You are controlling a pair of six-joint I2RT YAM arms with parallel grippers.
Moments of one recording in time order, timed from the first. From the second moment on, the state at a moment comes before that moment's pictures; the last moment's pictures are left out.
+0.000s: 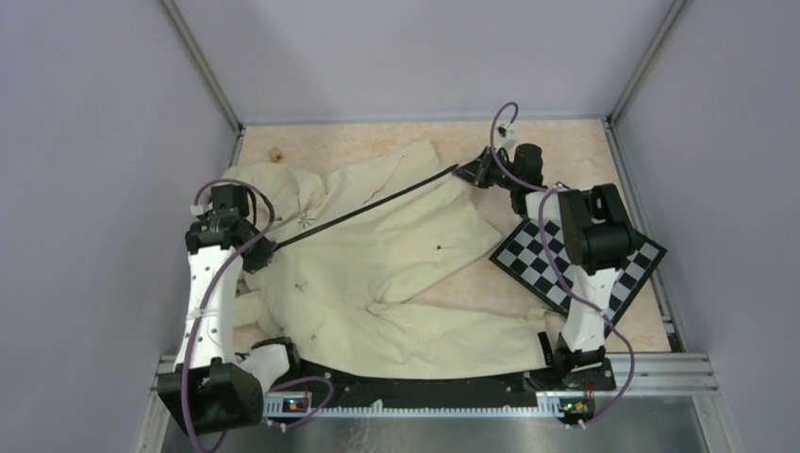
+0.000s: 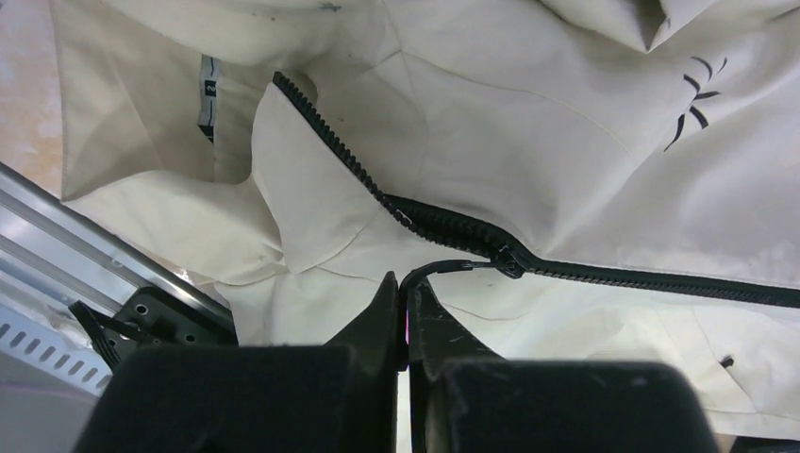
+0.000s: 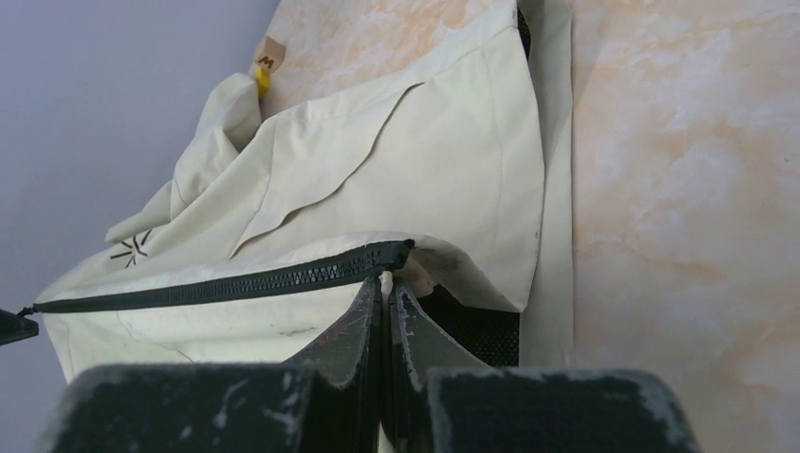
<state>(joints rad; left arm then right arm) 0.18 1.06 1.06 -1.09 -0.17 -0.66 0.18 2.04 1.10 0.72 -0.66 0.62</state>
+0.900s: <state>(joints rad) 0.19 1.34 0.90 -0.90 0.06 -0.55 0.15 2.05 1.43 0.13 -0.49 0.39</state>
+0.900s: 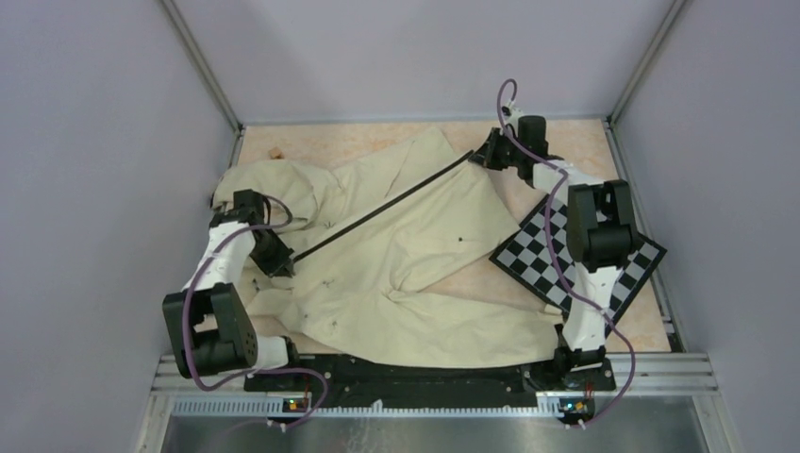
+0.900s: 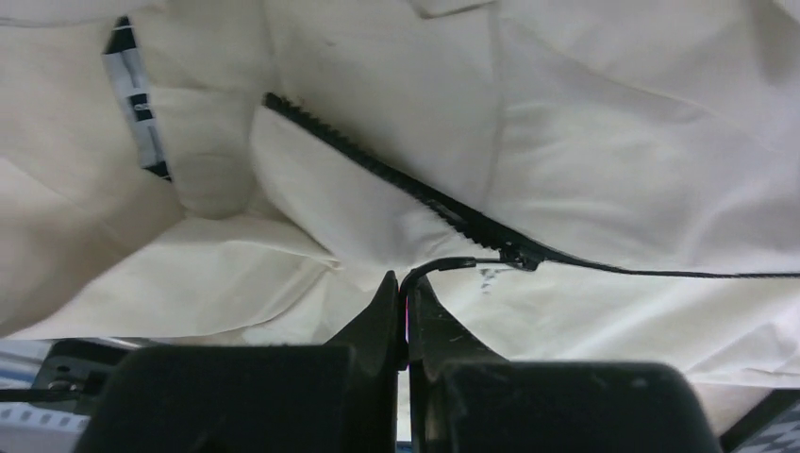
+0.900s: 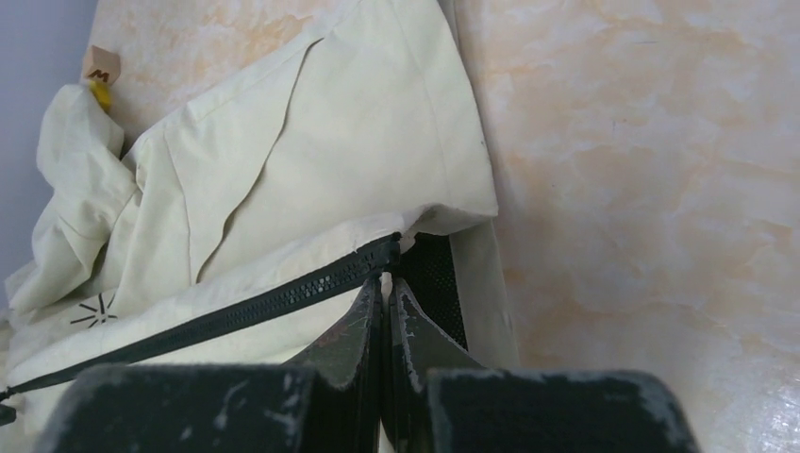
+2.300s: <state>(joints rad) 0.18 0.90 1.07 -0.75 -0.04 -0.47 0.28 1.63 1.39 -0.26 -0.19 0.20</state>
